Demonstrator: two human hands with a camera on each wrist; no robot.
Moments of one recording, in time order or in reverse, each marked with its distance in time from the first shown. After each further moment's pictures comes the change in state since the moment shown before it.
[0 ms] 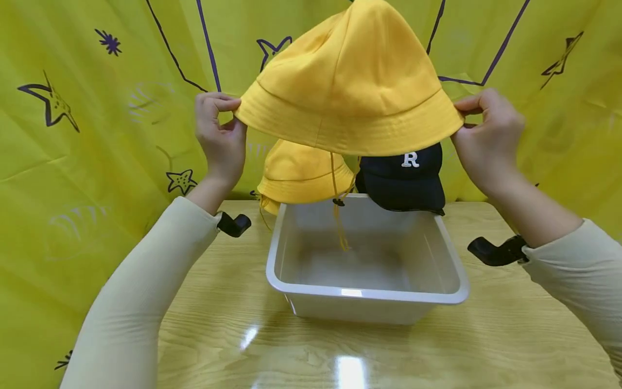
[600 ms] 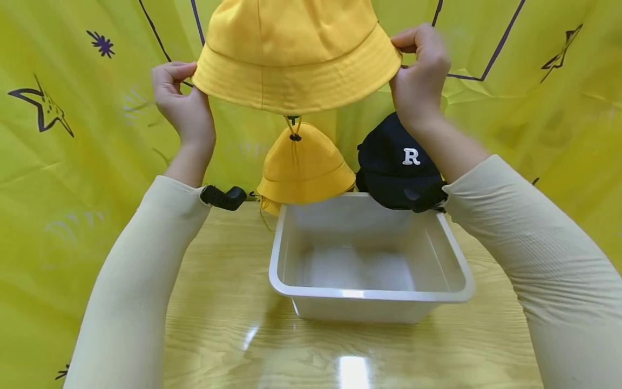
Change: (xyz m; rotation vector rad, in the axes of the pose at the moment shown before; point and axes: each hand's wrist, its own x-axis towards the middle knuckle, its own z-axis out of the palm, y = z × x) left_hand 0.058 0.009 -0.007 -0.294 0.316 -0.426; right_hand 0.057 -0.048 0.079 0.267 0.062 0.048
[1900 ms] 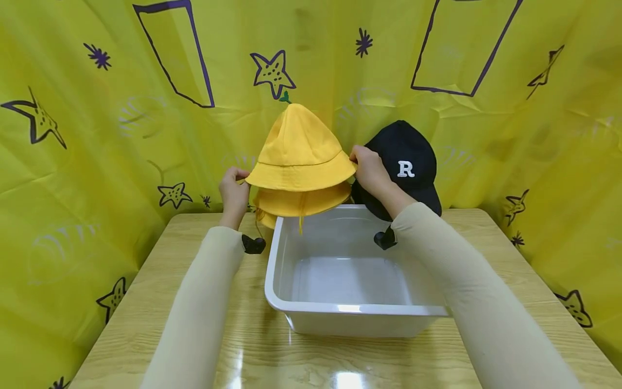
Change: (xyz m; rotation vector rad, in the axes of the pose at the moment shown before) left_hand -0.080 -0.149 -0.081 0.683 -0.461 -0.319; right_hand -0.113 0.106 0.035 -0.316 -0.764 0.155
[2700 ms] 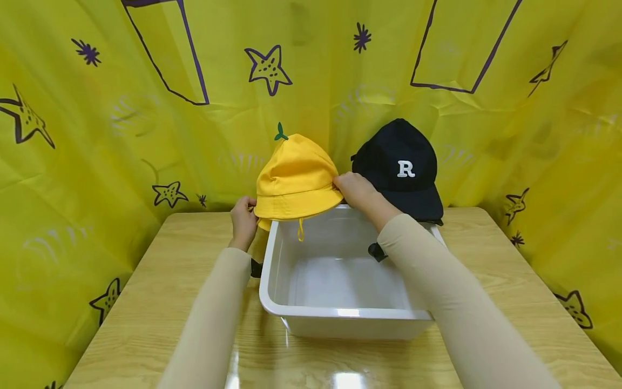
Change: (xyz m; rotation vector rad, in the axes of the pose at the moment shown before) left_hand -0.033 -0.072 0.035 0.109 -0.018 0.083; right_hand -0.012 -0.008 0.025 -0.396 -0.445 -0.143
